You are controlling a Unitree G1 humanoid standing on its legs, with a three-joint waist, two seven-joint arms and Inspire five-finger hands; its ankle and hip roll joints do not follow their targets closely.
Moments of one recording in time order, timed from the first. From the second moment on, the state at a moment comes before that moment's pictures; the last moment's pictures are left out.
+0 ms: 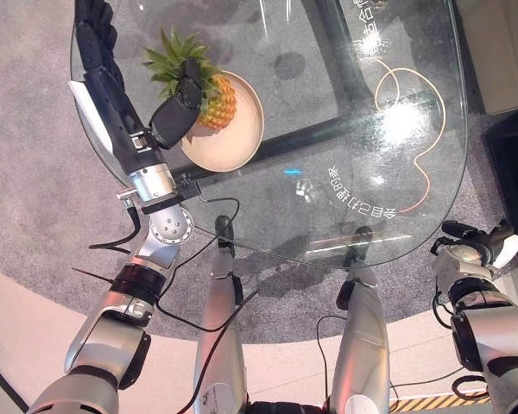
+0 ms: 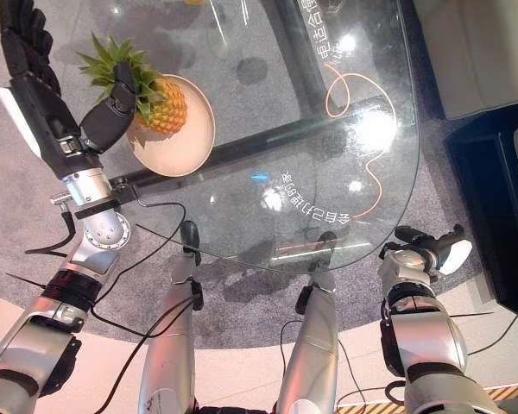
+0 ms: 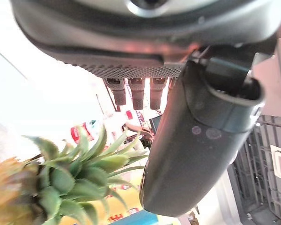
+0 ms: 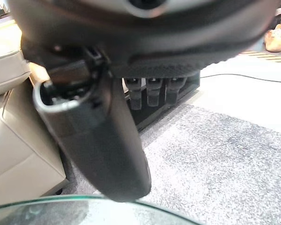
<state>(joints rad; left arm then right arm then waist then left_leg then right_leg) -0.74 0.50 -0.29 0.47 -0.02 -0.73 0.89 -0.81 -0.56 0.07 1.31 0.59 -0.08 -0.67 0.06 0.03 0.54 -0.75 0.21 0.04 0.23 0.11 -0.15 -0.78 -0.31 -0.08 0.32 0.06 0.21</state>
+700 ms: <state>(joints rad) -0.61 0.55 -0.25 0.41 -0.12 -0.61 0.69 -0.66 -0.55 0.02 1.31 0.59 -0.09 -0.62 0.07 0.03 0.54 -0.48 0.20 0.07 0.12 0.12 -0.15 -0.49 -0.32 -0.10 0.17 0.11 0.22</state>
